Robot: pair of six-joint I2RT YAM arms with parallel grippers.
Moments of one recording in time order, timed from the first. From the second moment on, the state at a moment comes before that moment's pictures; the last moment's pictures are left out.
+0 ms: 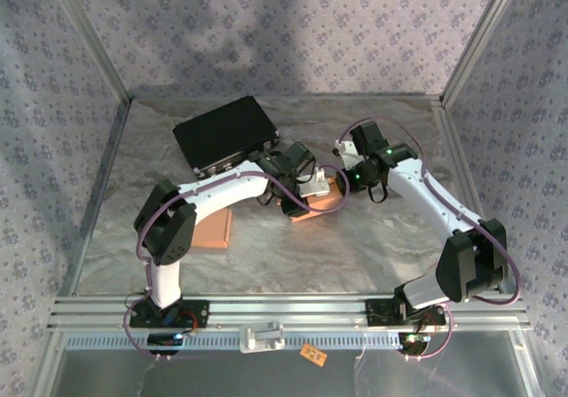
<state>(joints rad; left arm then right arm) -0.88 1.88 1.50 -0.77 0.12 0.45 0.38 1.45 1.21 -0.89 -0.20 -0.03</state>
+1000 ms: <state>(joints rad) -0.84 1.87 1.50 -0.75 0.13 0.32 0.42 1.36 1.01 -0.73 -0.11 0.15</state>
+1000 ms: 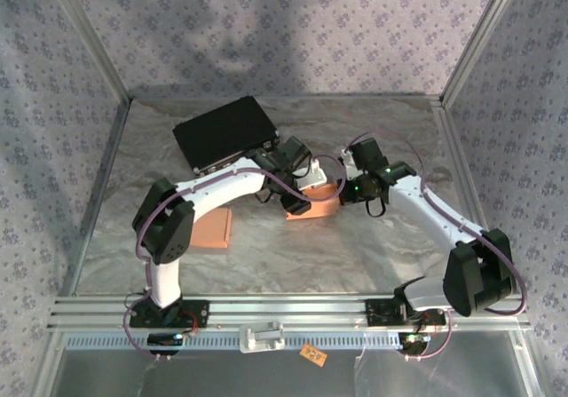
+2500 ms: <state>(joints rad) -0.76 1.74 1.55 -1.04 0.14 -0.23 0.50 1.40 1.08 -0.80 0.01 0.21</state>
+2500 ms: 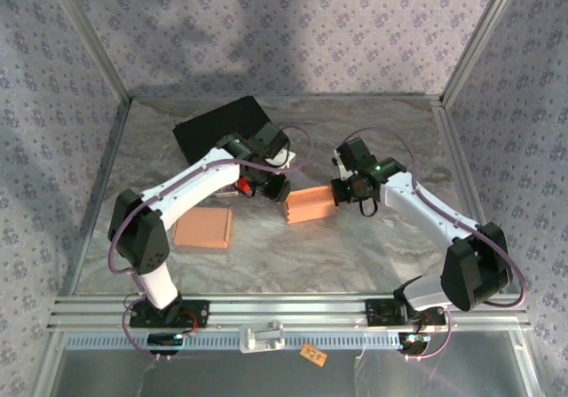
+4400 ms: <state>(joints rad) -0.75 1.80 1.54 -0.94 0.28 -0.77 0.56 1.40 1.06 -0.78 0.13 0.33</state>
